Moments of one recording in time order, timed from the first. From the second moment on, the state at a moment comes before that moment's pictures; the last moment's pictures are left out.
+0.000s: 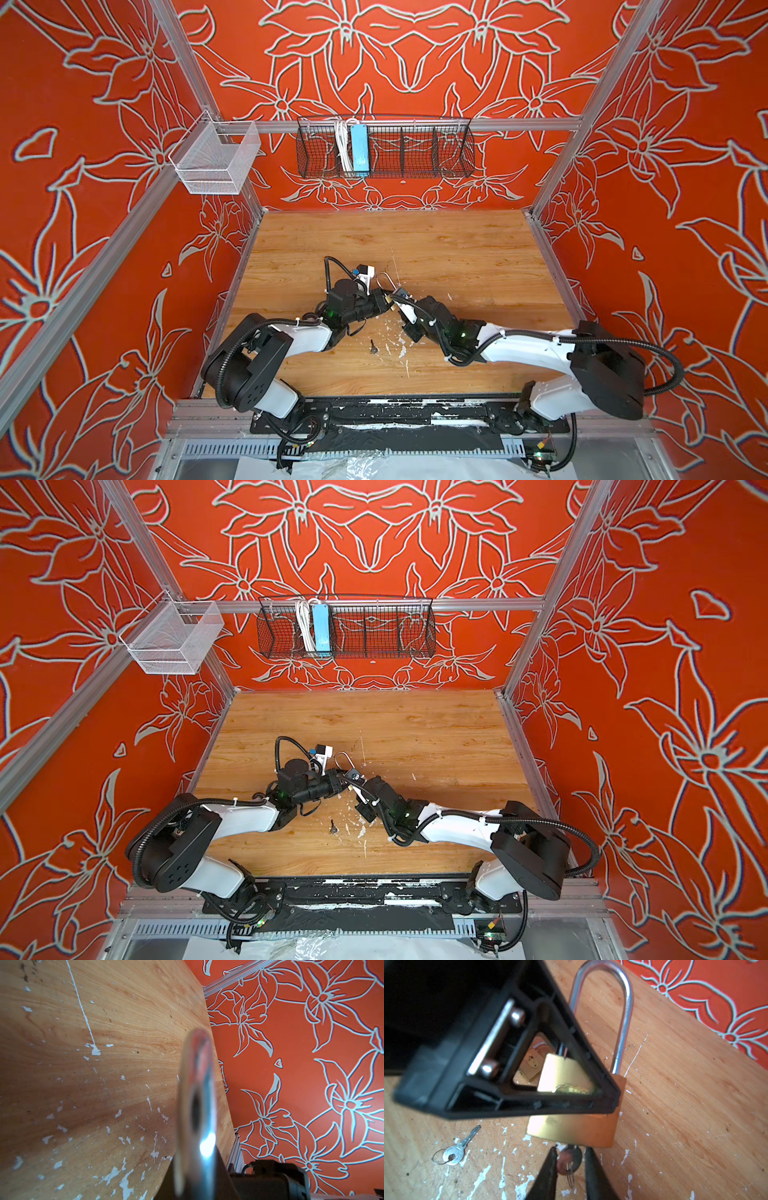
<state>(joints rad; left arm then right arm) -0.49 1.50 0.48 0.72 0.49 -1.00 1.00 1.45 0.70 0.13 0.29 0.00</state>
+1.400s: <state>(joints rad) -0.52 1.61 0.61 0.76 1.00 -0.62 0.61 1.01 0.33 0.55 -0.22 0.27</state>
